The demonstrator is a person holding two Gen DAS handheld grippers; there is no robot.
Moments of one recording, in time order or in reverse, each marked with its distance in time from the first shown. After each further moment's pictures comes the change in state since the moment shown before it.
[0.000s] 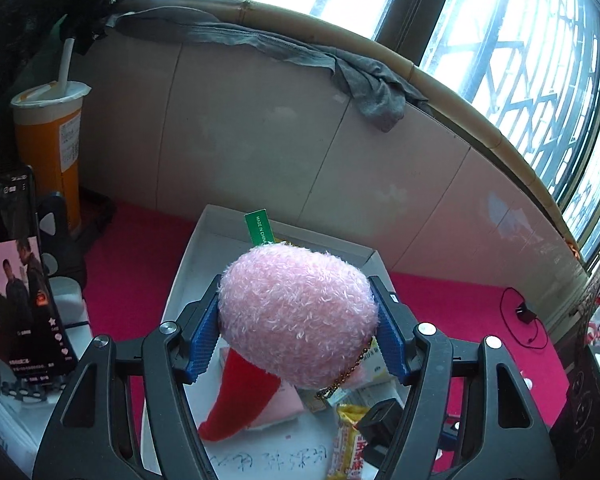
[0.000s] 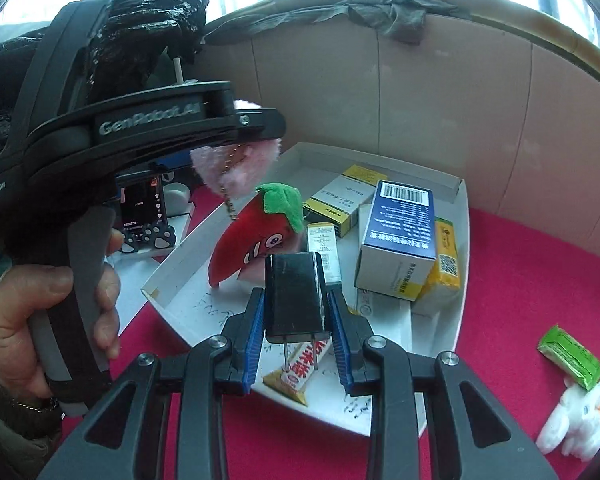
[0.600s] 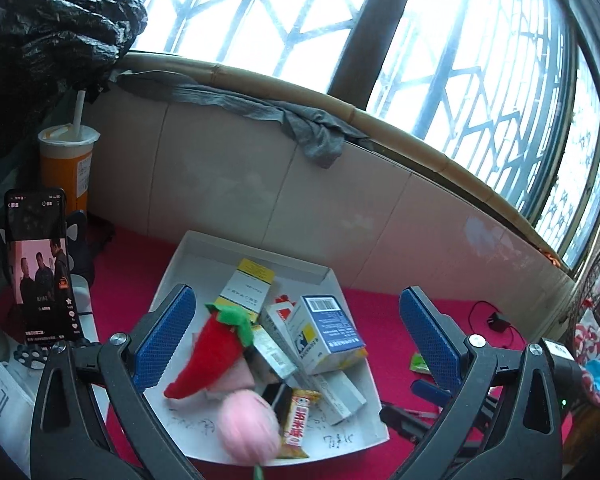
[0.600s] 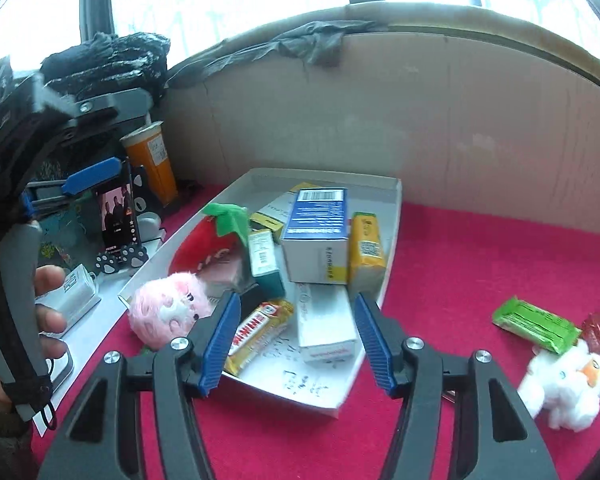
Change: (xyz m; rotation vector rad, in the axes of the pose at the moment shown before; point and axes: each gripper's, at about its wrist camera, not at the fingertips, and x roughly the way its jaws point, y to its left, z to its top) left arm -0.081 -0.044 -0.025 0.038 -0.142 -0.069; right arm -0.052 -0.048 -0.038 0.119 -0.126 -0.065
